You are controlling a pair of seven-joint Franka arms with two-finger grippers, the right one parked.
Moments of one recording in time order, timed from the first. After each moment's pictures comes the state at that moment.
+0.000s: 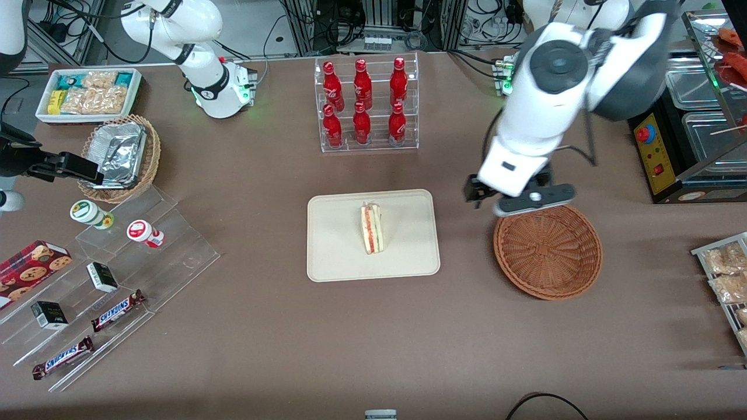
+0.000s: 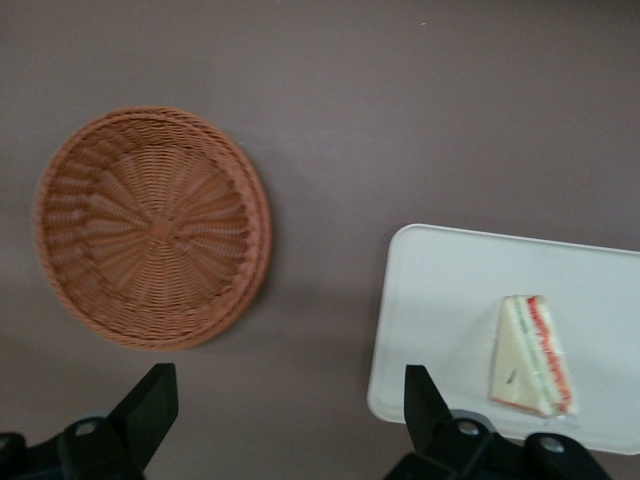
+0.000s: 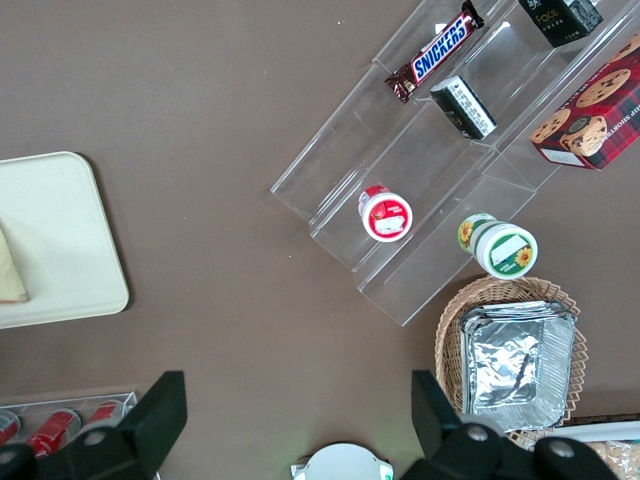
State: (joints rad) arm -0.43 0.12 -0.03 -1.66 0.08 1.80 -0.65
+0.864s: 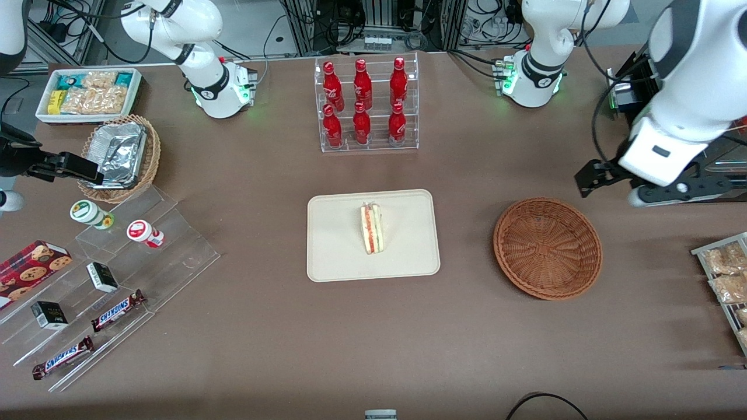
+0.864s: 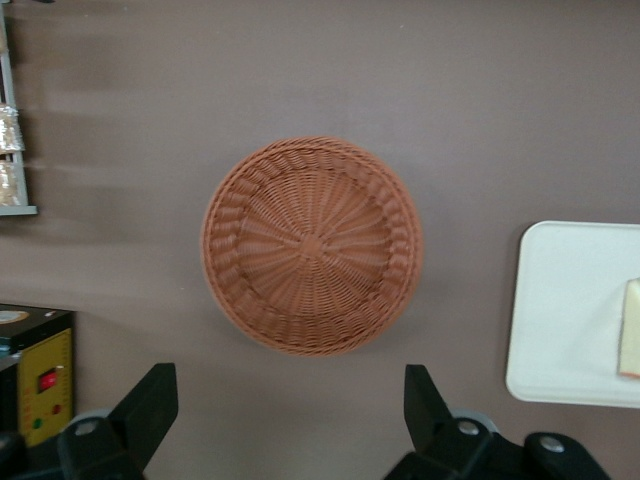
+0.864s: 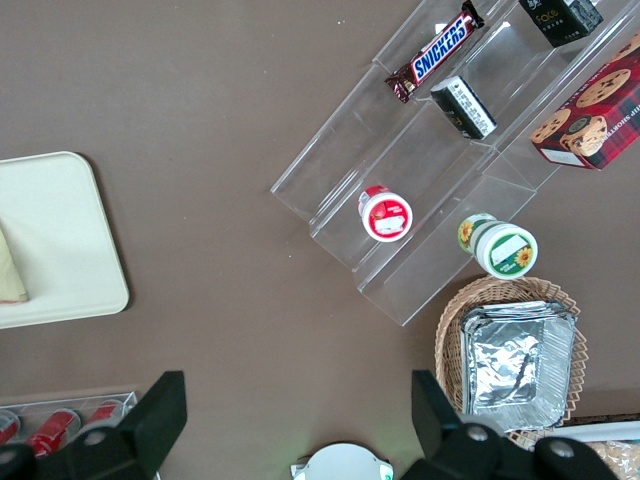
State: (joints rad) arm -0.14 0.00 -0.02 -1.67 0.06 1.69 -0.25
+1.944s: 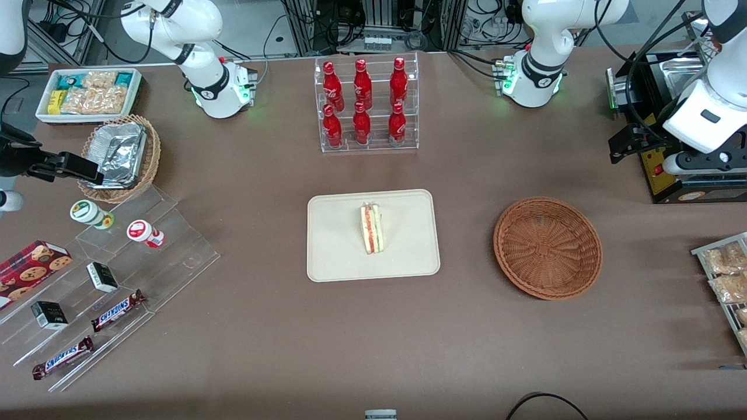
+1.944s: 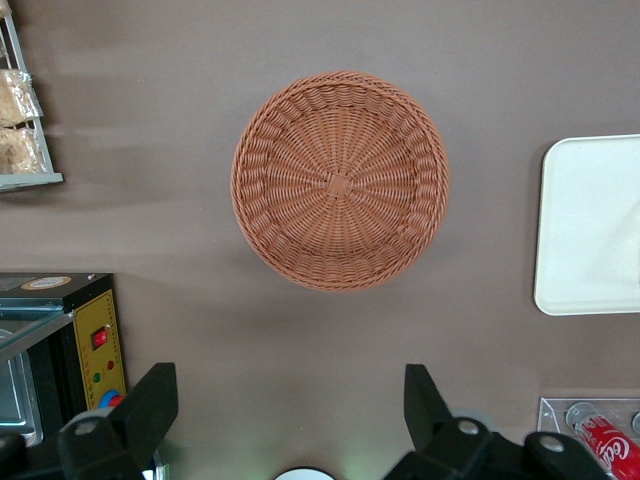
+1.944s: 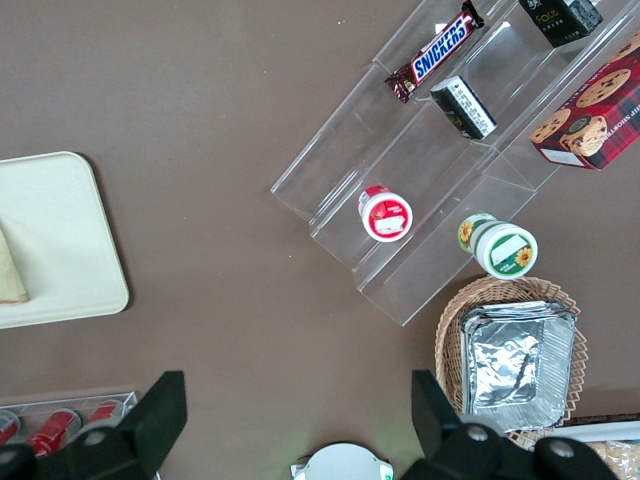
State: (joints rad) arm -0.03 -0.07 -0.06 -1.67 0.03 1.54 -0.09
